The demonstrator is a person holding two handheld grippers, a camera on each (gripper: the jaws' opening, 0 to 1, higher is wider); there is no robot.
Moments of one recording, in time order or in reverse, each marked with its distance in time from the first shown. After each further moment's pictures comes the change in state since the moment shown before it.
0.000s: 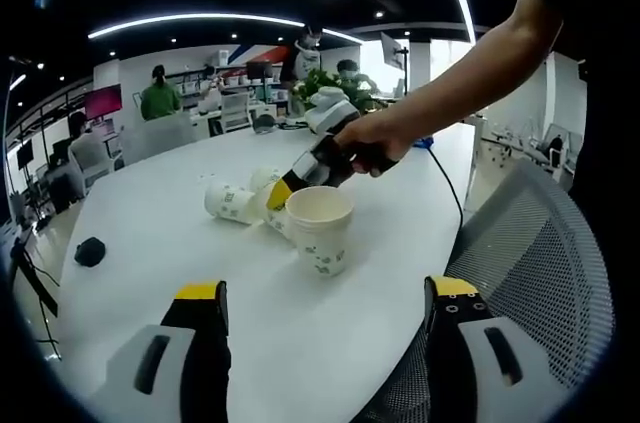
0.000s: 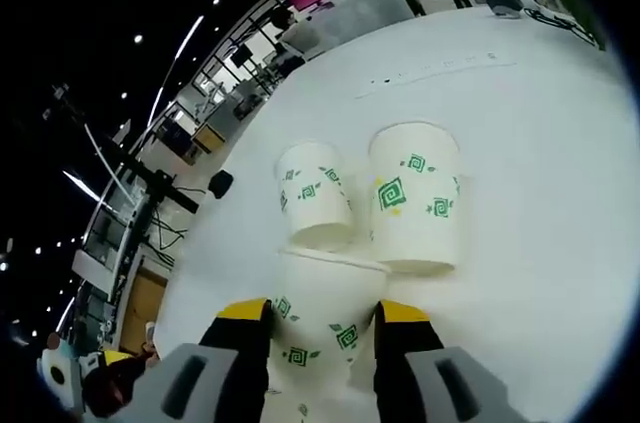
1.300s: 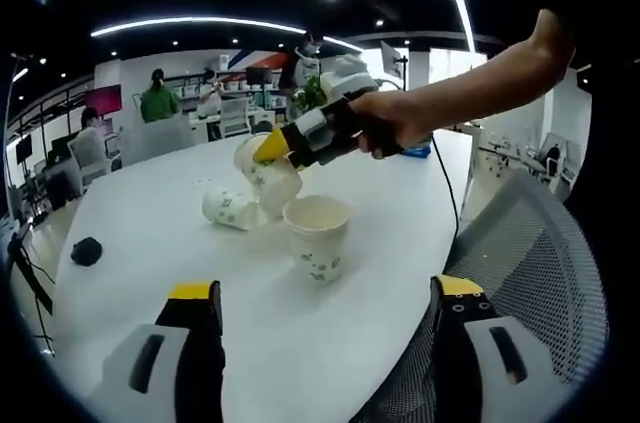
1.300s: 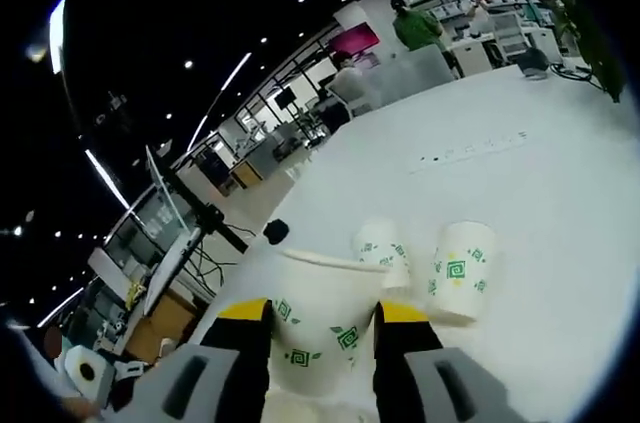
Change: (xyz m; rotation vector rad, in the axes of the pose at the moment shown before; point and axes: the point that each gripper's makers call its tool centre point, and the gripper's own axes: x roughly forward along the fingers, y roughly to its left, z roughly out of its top) left arm -0.003 -0.003 0.007 -0.037 -0.039 -0.020; right arm -0.053 0.065 0.039 -0.123 -0.217 0.138
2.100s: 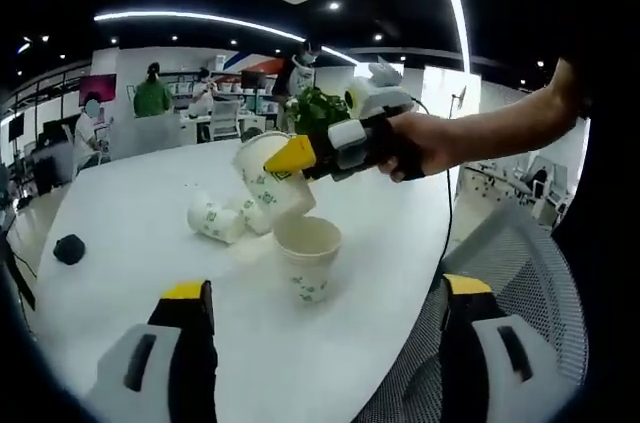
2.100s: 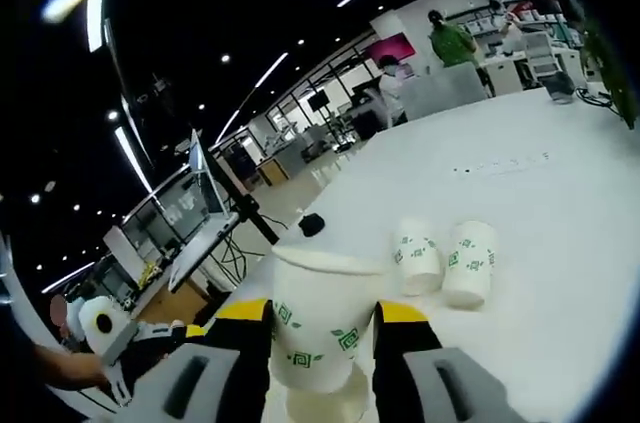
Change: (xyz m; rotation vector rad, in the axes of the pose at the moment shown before) left arm 0.006 -0.002 0.026 -0.050 -0.038 -0.076; right arm -0.021 0.032 -0.018 -0.107 -0.015 0.090
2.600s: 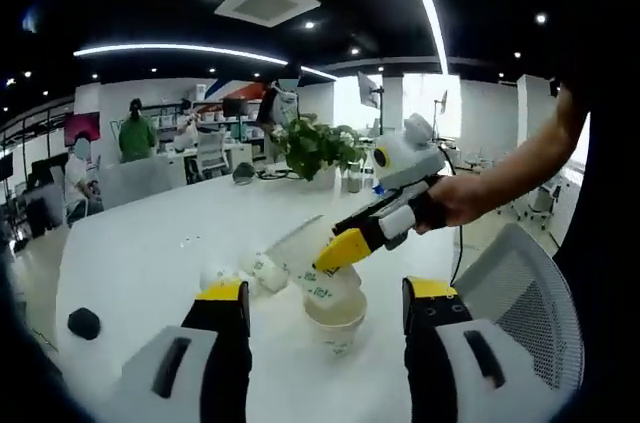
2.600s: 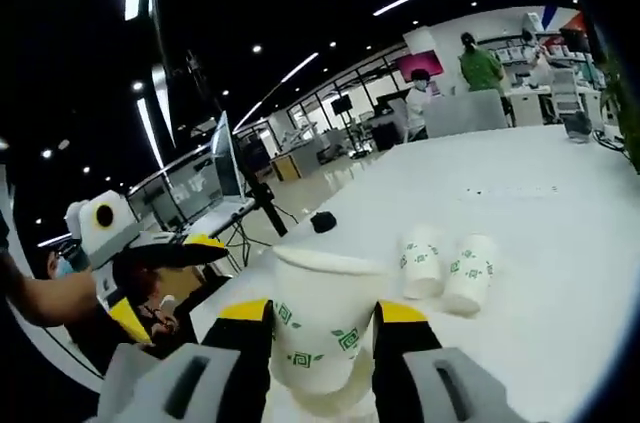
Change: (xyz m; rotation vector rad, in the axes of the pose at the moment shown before) left arm 0.008 0.018 0.077 0.136 -0.068 -0.077; right arm -0.018 0.026 -0.017 -0.171 -0.010 0.037
